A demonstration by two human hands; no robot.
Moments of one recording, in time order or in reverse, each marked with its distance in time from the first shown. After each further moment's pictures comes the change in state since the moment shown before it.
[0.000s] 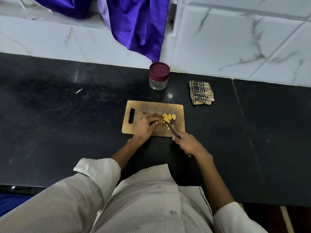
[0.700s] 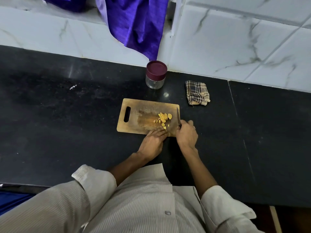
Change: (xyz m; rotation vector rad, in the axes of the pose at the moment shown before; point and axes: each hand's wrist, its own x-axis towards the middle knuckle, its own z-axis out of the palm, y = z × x) left_hand -0.048 0.014 0.047 0.289 0.028 0.493; right_hand 0.026 -0.010 0.004 -0.314 0.631 0.008
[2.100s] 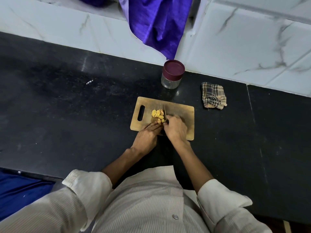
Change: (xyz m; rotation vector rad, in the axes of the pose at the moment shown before) left_hand -0.018 -0.048 -0.037 0.044 -0.027 -0.158; right_hand 0.001 -0.081 0.017 -0.053 -0.152 -0.247
